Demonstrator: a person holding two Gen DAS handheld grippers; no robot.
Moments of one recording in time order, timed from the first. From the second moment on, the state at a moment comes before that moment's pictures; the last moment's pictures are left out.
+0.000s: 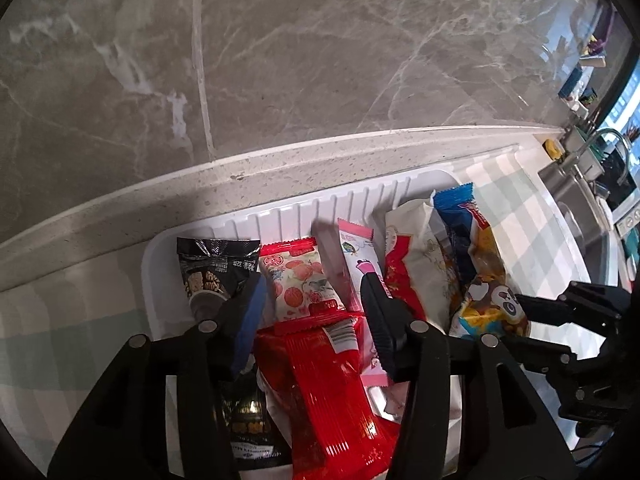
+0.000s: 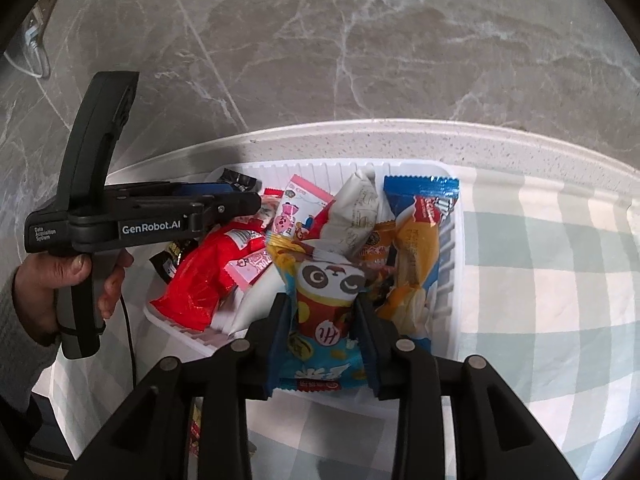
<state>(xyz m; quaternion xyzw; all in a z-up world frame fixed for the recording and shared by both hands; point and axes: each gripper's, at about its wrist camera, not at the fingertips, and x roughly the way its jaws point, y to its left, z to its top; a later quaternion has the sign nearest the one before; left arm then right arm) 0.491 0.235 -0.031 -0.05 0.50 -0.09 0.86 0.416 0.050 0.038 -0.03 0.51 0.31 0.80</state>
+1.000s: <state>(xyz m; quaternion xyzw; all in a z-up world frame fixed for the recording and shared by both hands) 0.399 0.223 0.061 0.02 0.43 -0.10 0.90 0.343 0.019 0.098 -0.03 0.46 0.31 0.83</state>
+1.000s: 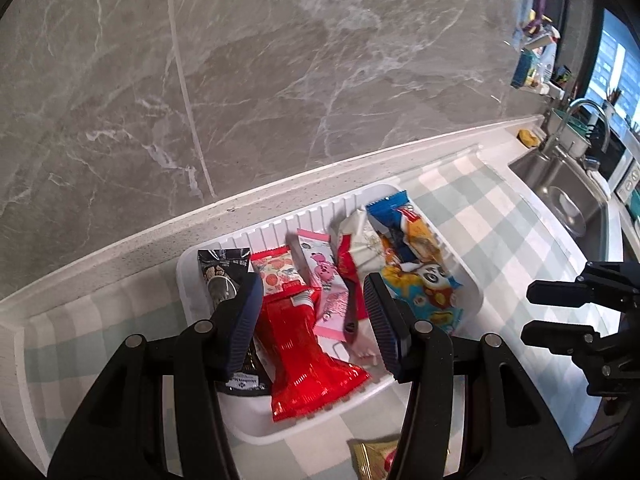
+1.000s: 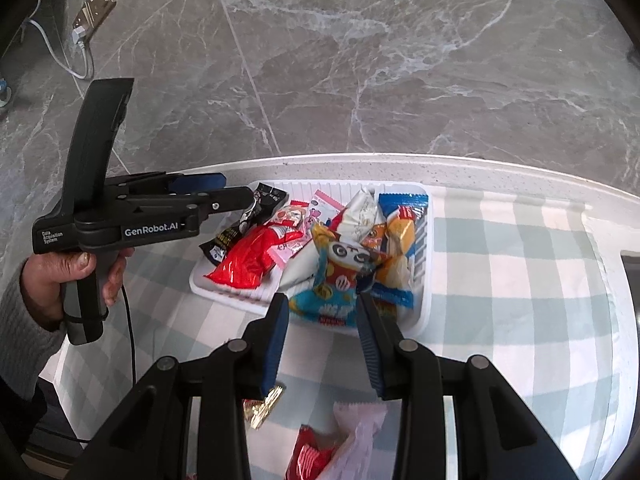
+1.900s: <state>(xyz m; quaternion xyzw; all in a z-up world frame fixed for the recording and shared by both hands) 0.275 0.205 0.024 0.03 0.47 -0.18 0.87 0.264 -0.049 0.065 0.00 0.51 0.26 0.82</state>
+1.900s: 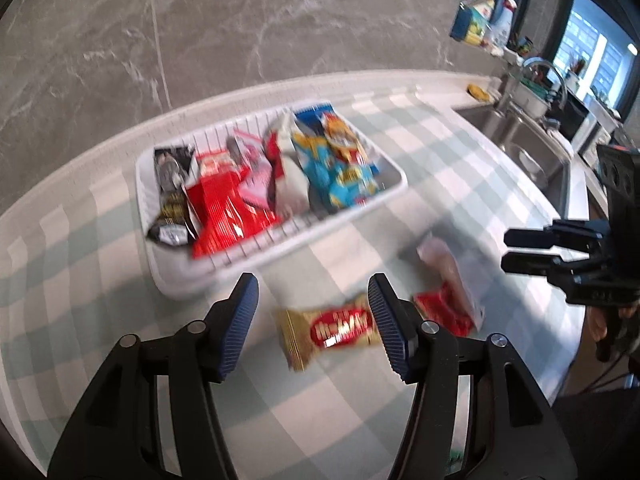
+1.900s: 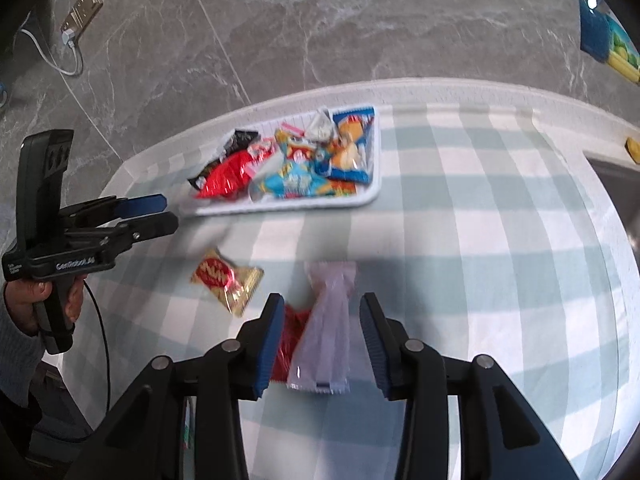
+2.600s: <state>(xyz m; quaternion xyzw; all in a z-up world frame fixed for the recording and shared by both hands) 0.266 0.159 -0.031 0.24 0.48 -0.29 0.79 0.268 -0.028 0.024 -0.01 0.55 0.25 0.80</state>
